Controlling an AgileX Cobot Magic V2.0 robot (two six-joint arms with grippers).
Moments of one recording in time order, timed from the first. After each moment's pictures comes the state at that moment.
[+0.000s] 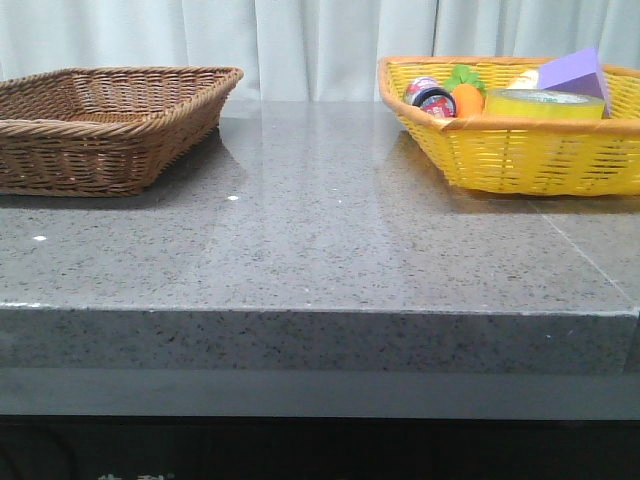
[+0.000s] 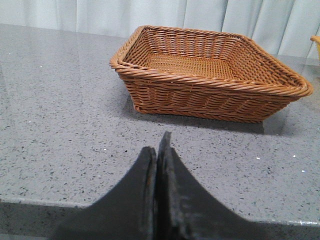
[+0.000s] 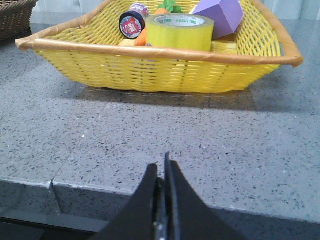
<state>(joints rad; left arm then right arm) -0.06 -0.01 0.01 -0.01 0.16 -0.09 0.10 -0.01 0.03 0.13 0.19 -0.09</state>
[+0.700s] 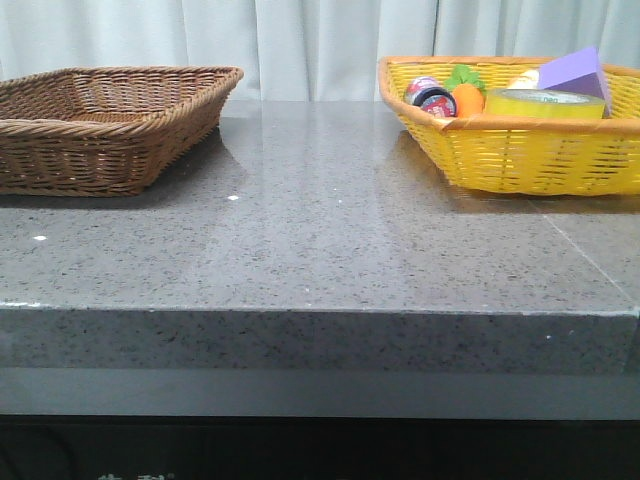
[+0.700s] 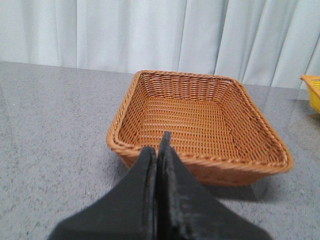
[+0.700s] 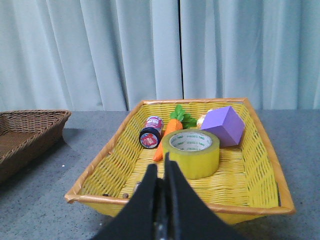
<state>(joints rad) -0.06 0.29 -0.35 0.01 0.21 -0.09 0.09 0.23 -0.40 0.22 0.18 -0.09</state>
